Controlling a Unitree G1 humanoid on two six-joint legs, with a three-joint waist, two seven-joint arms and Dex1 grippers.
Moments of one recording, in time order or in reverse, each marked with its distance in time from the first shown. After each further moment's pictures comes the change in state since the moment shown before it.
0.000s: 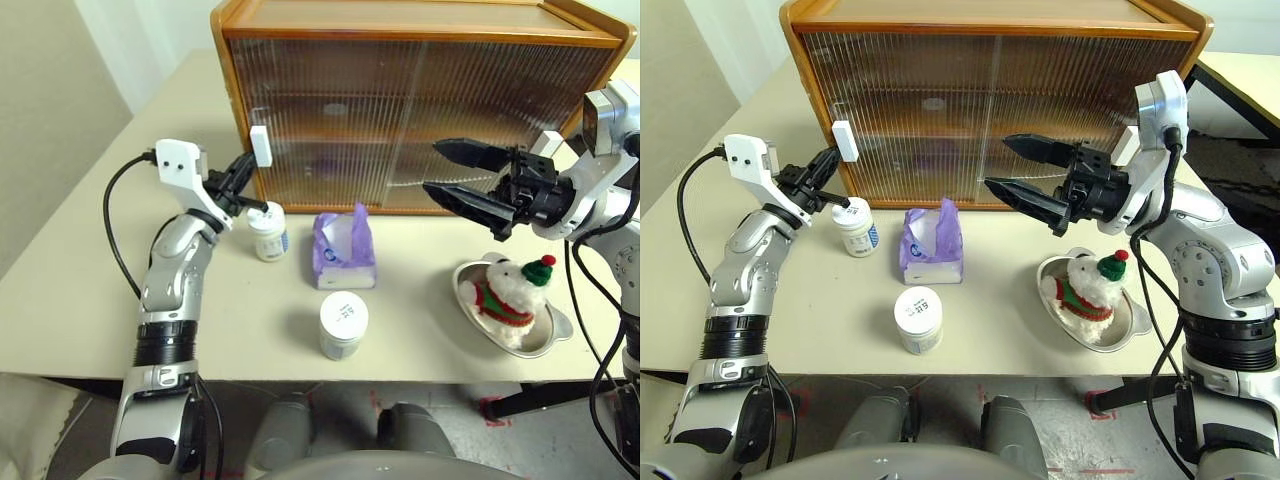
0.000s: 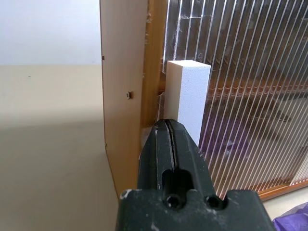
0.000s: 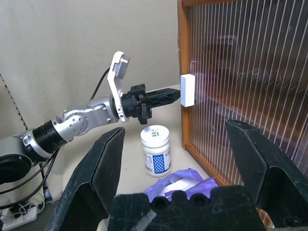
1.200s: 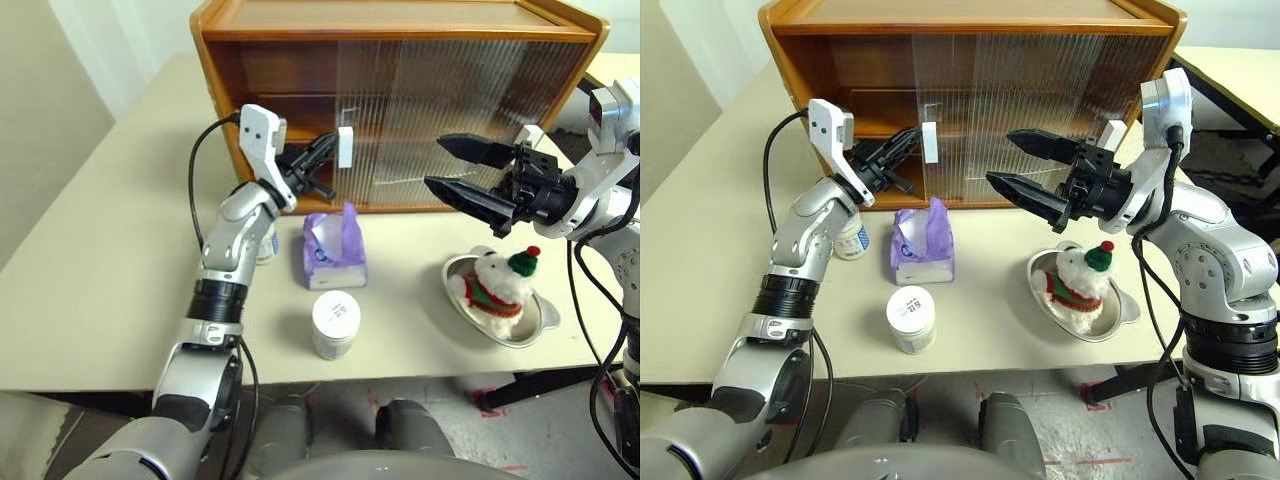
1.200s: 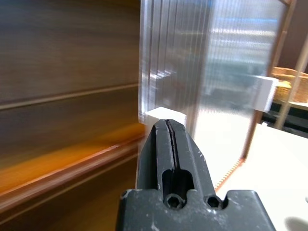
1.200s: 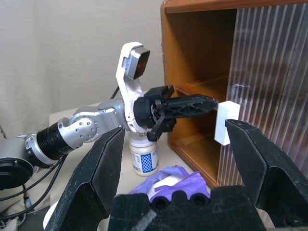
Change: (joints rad) left arm -0.225 -0.140 -0.174 0.161 0.003 -0.013 -0.161; right arm 0.009 0.002 -0.012 -0.023 0.001 -0.004 -0.049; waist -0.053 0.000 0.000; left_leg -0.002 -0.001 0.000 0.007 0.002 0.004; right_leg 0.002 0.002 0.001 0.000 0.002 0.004
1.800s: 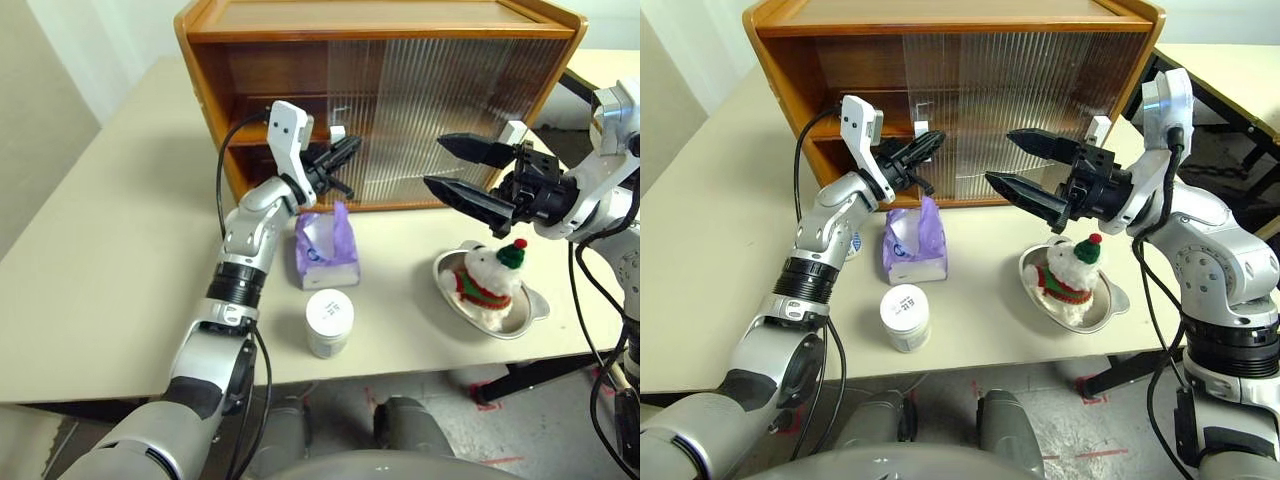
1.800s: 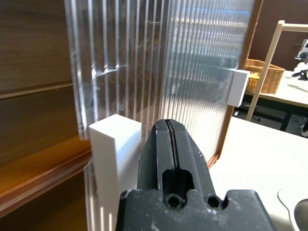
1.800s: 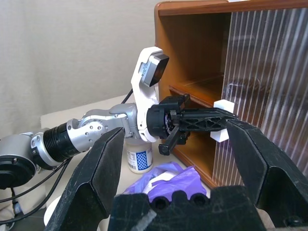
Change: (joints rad) left arm -0.097 -0.047 -0.022 0.152 0.017 -0.034 -0.039; right arm 0.011 0.000 -0.003 -0.022 0.004 0.000 -0.019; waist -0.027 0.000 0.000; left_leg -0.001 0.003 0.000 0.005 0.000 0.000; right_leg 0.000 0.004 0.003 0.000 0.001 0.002
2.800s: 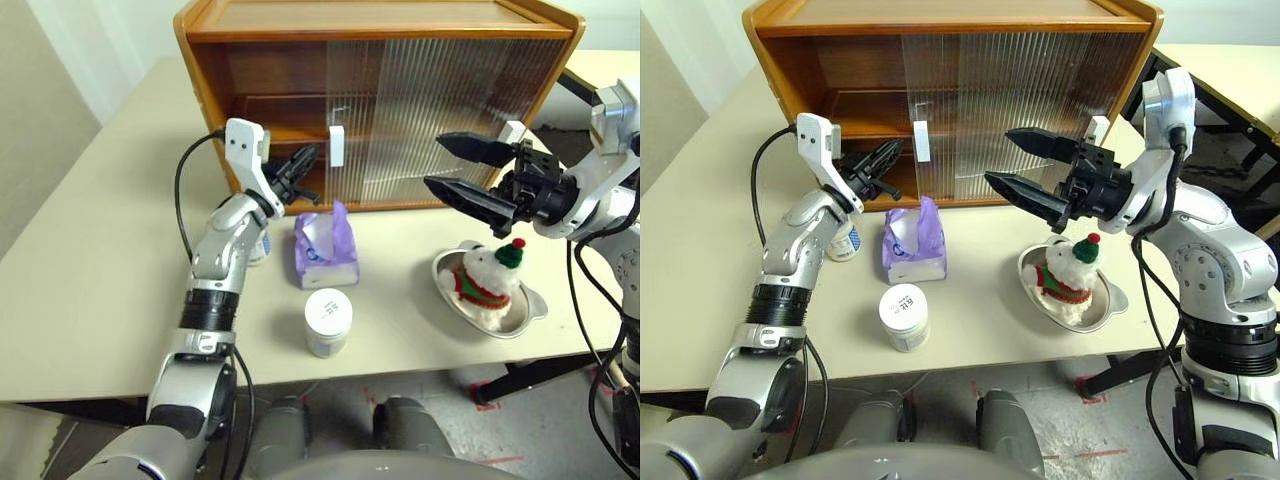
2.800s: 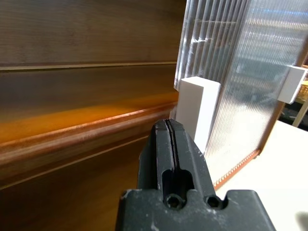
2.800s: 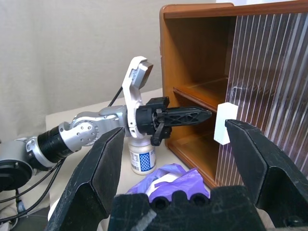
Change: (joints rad) left arm 0.120 0.057 0.076 -0.134 -0.009 0.054 0.116; right arm -0.008 0.001 0.000 0.010 -0.002 -0.010 0.023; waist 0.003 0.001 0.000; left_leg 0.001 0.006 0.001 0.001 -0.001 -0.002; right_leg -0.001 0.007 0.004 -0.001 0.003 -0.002
